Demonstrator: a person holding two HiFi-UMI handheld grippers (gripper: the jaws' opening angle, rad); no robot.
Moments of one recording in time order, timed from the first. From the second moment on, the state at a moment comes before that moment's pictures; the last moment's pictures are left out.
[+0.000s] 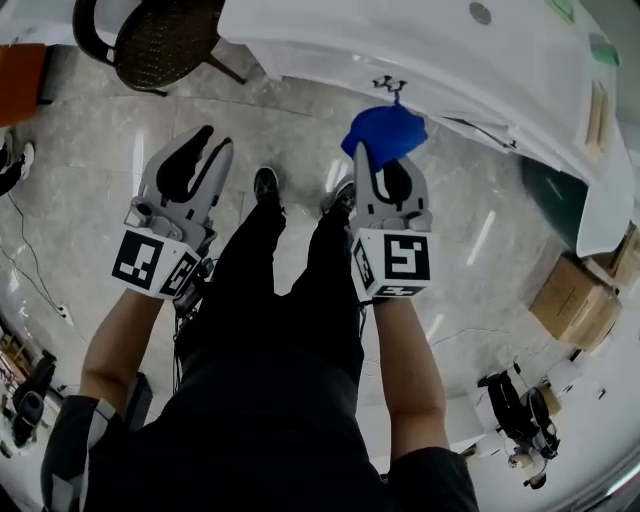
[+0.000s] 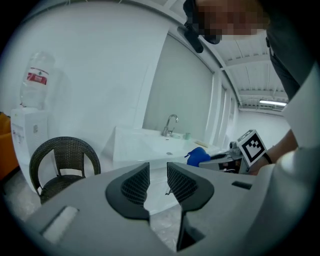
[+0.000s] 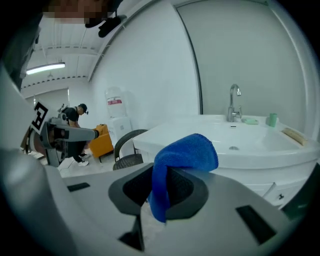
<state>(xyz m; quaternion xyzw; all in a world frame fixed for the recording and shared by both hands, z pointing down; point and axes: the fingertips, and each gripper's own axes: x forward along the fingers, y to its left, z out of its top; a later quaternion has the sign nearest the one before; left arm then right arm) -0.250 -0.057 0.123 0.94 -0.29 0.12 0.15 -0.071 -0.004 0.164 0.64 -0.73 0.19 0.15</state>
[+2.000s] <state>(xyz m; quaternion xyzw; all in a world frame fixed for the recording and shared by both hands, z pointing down) -0.144 -0.012 0.353 0.89 -0.32 0.18 0.26 0.005 -0.110 0.433 0.57 -0.75 0.32 0.08</state>
